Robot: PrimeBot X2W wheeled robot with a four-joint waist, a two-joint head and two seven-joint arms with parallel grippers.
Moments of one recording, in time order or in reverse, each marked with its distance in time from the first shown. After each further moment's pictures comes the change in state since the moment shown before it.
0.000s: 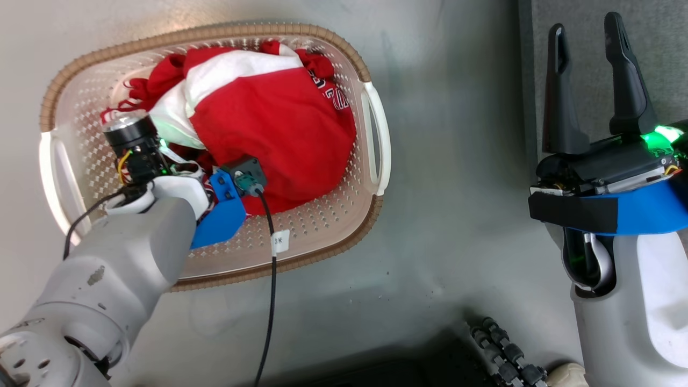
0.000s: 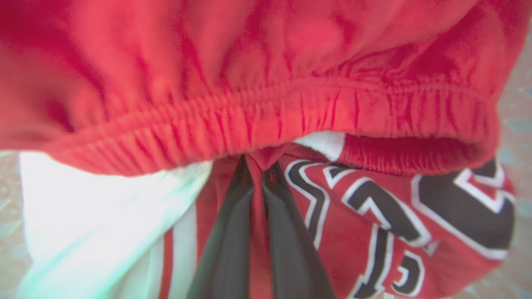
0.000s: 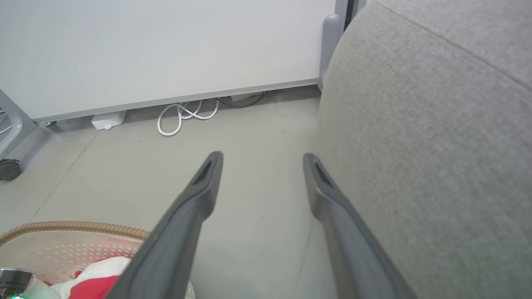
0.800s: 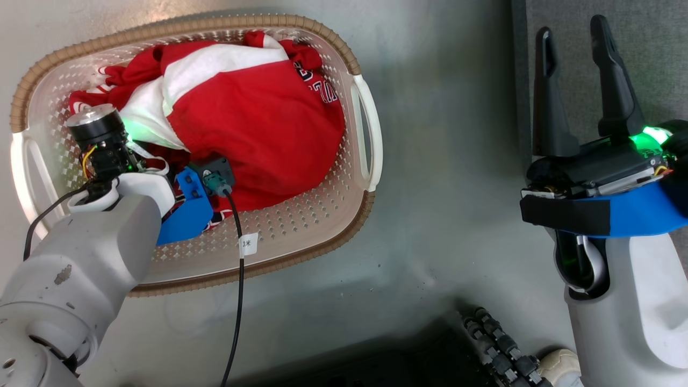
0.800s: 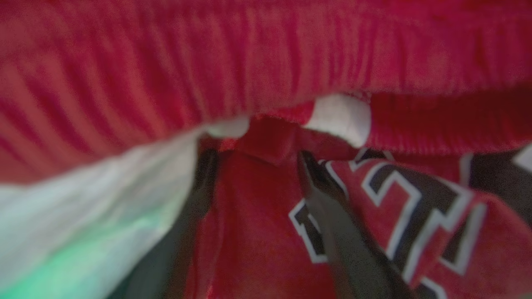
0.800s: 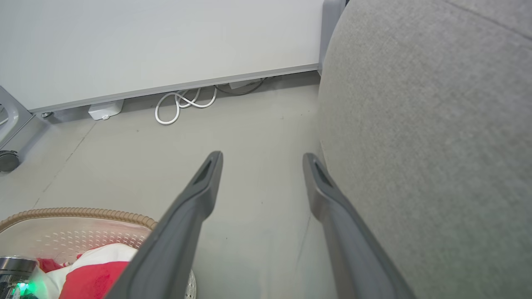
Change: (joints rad) left arm -0.008 0.072 0.000 0.002 0.054 0.000 -0.053; right arm 0.000 0.000 0.028 0.005 0.018 0.000 0.000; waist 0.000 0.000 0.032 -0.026
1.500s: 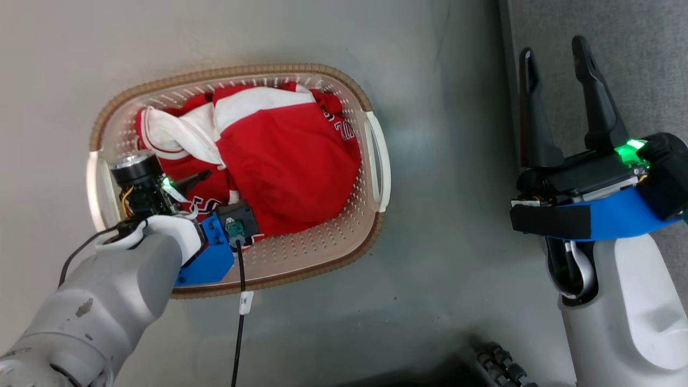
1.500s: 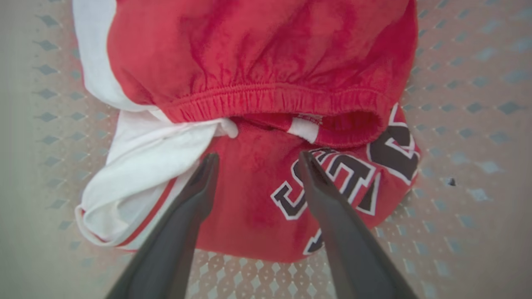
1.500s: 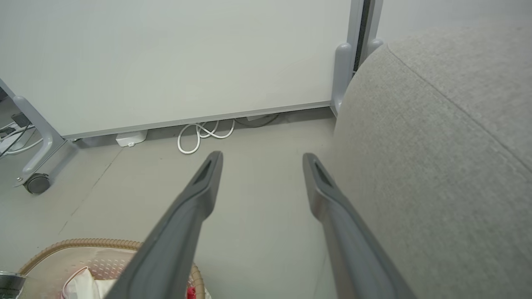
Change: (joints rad) left arm 0.119 -0.008 0.000 -0.062 -0.038 0.000 -0.204; right arm 0.018 0.000 0.007 0.052 -0.028 0.000 0.000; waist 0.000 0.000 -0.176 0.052
